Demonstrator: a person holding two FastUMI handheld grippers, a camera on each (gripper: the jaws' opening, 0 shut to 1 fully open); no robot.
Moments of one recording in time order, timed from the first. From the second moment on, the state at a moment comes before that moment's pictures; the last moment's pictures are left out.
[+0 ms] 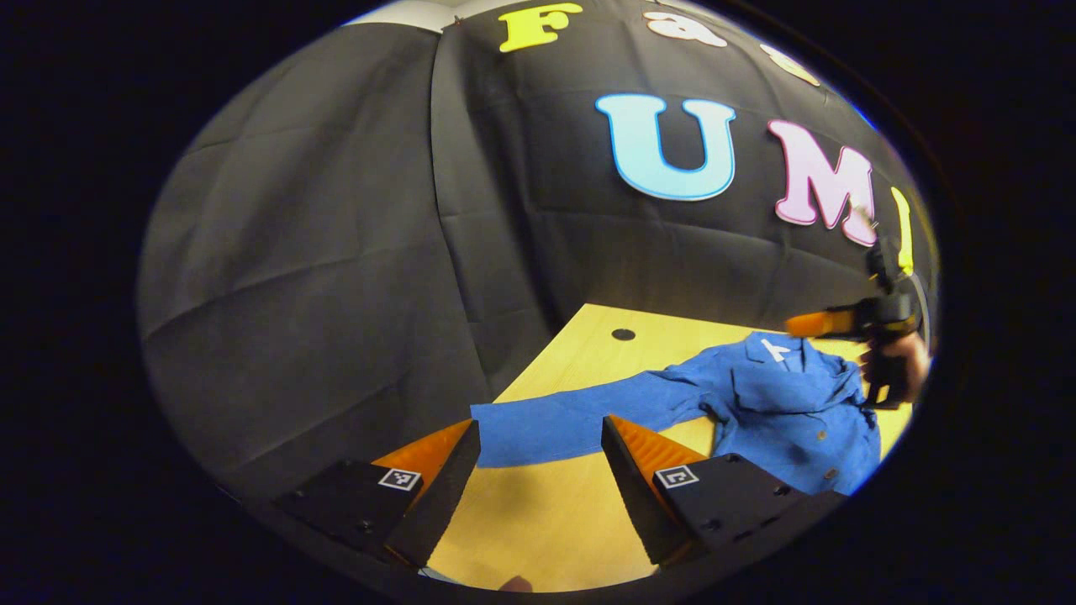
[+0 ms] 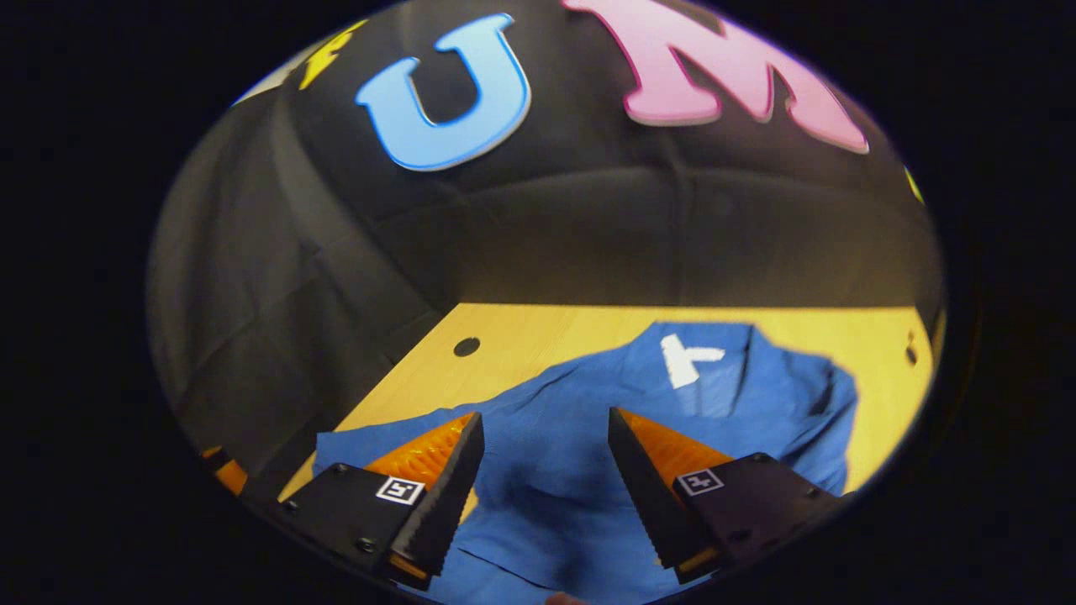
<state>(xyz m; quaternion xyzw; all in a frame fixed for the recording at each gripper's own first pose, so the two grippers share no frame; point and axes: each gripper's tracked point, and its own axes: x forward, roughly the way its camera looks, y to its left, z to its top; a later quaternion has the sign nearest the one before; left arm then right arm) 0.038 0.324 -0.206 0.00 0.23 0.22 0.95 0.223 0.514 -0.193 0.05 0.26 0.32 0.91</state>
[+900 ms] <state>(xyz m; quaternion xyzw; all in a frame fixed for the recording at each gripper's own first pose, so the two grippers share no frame) 0.104 0.389 -0.370 -0.08 0.44 0.21 0.87 0.172 0.302 -0.105 0.04 0.22 0.21 0.95</state>
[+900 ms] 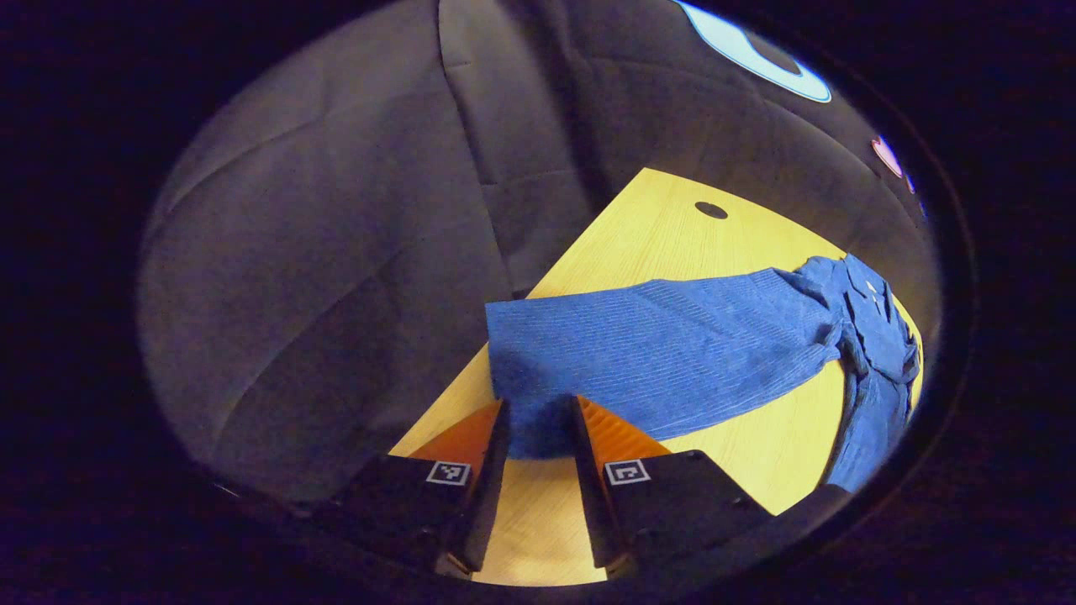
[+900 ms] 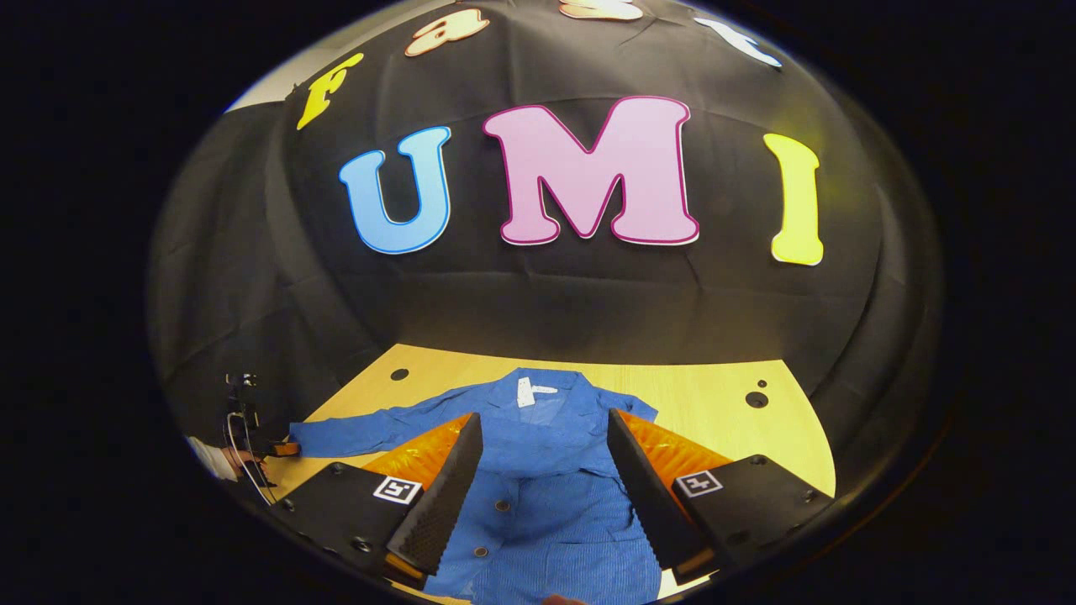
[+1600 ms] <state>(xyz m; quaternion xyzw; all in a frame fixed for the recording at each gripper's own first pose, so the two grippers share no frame) 0.163 0.316 -0.221 -0.06 0.34 0.07 0.94 0.159 0.272 -0.119 0.06 0.24 0.21 0.95</state>
